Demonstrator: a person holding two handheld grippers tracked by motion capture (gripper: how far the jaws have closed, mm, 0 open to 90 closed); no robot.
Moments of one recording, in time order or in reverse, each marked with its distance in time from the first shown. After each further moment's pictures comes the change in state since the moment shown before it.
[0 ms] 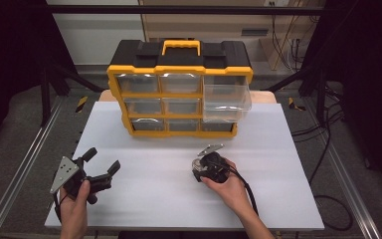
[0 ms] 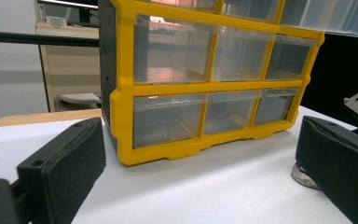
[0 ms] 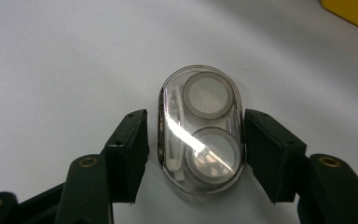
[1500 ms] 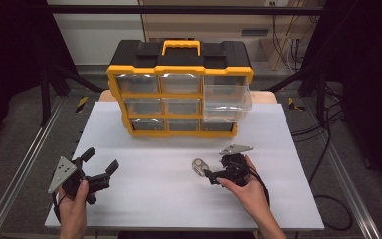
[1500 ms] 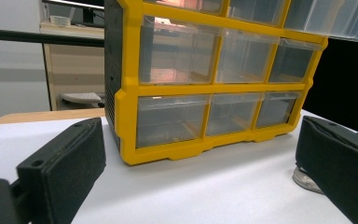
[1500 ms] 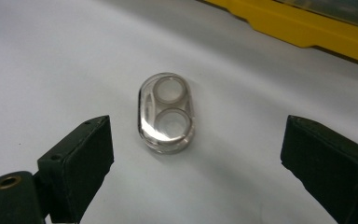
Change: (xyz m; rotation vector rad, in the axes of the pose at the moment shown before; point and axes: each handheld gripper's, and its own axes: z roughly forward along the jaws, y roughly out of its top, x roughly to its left) left arm 0.002 0.000 -0.002 -0.010 0.003 -0.022; right arm -0.023 -0.021 -0.050 -0.151 0.029 0.102
